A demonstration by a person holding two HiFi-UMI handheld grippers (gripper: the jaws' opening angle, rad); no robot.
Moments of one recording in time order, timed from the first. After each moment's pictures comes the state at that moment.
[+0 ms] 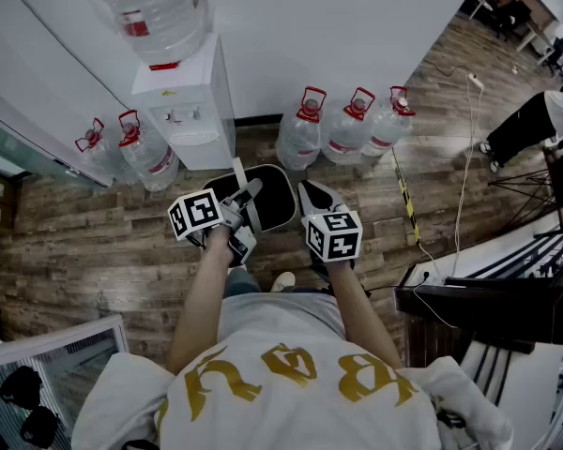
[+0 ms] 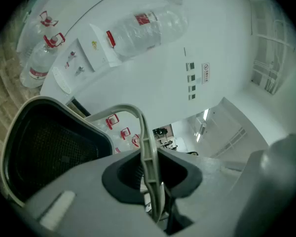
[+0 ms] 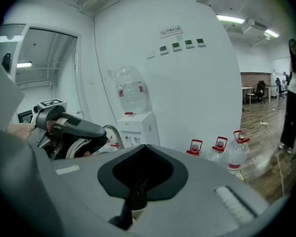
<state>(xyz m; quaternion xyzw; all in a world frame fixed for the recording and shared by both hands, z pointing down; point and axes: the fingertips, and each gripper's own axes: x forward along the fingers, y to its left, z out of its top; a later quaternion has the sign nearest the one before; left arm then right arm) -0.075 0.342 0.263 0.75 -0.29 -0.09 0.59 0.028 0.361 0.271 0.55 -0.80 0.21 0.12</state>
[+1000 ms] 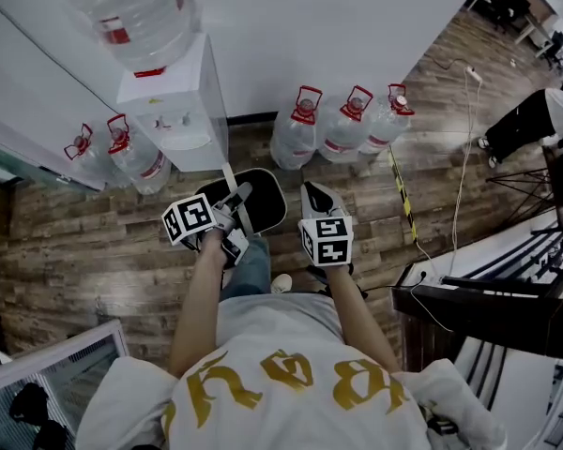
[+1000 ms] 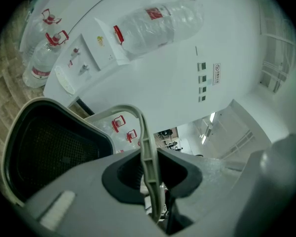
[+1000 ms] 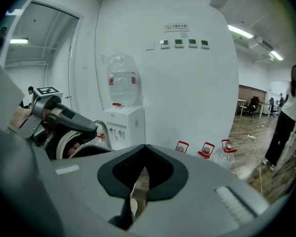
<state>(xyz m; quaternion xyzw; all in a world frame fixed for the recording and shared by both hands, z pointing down) -0.079 0.290 0.302 0.73 -0.32 -0.08 0.61 0.056 0.314 0.295 0.59 -0.76 0.17 0.20</state>
